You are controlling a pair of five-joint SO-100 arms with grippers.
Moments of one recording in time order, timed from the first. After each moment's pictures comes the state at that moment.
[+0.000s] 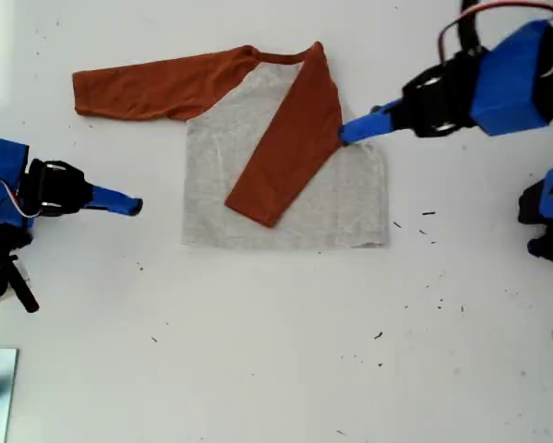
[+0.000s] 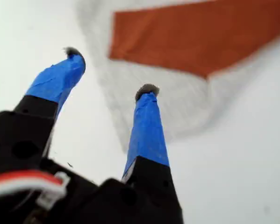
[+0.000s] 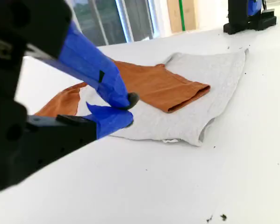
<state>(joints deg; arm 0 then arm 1) -7.5 206.1 185.4 59.2 7.8 25.0 143.0 112.9 70.9 -44.8</state>
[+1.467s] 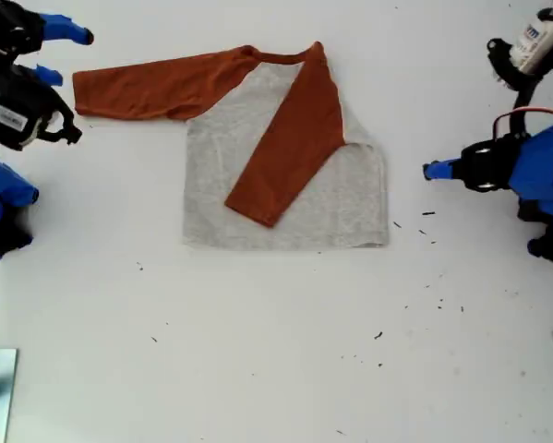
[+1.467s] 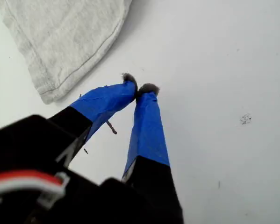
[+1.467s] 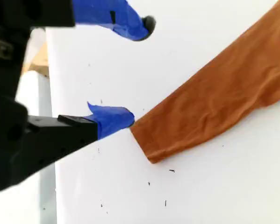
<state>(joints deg) -62.6 146.5 127.8 82.5 12.6 28.5 198.7 174.4 71.8 -38.3</state>
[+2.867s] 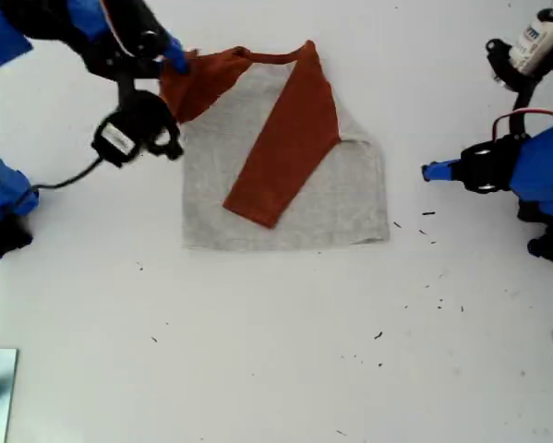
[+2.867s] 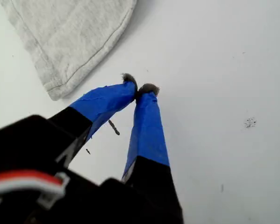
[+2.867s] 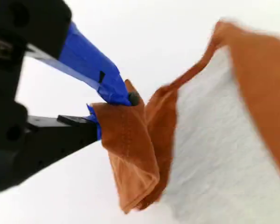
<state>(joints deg) -36.5 104.4 94.6 63.3 10.4 27.5 199.3 174.4 71.8 -38.3</state>
